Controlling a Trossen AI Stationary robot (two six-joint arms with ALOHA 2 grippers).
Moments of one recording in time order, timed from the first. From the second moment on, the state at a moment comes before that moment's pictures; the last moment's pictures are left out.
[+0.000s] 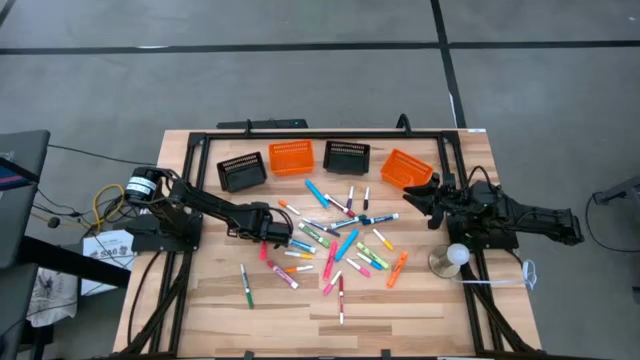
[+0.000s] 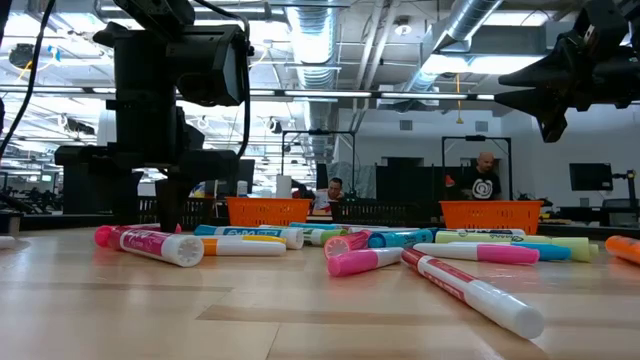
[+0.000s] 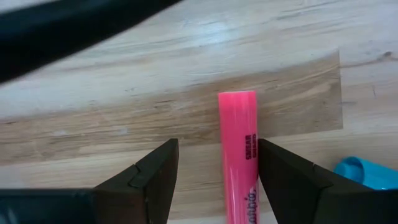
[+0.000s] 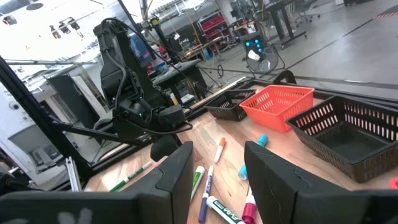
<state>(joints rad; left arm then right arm) -0.18 1.70 0.90 -0.80 -0.27 -1.55 -0.13 0.00 0.09 -0.10 0.09 0.41</state>
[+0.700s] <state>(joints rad) -0.18 1.70 0.90 -0.76 -0.20 -1.55 -0.13 0.00 0.09 -0.10 0.11 0.41</state>
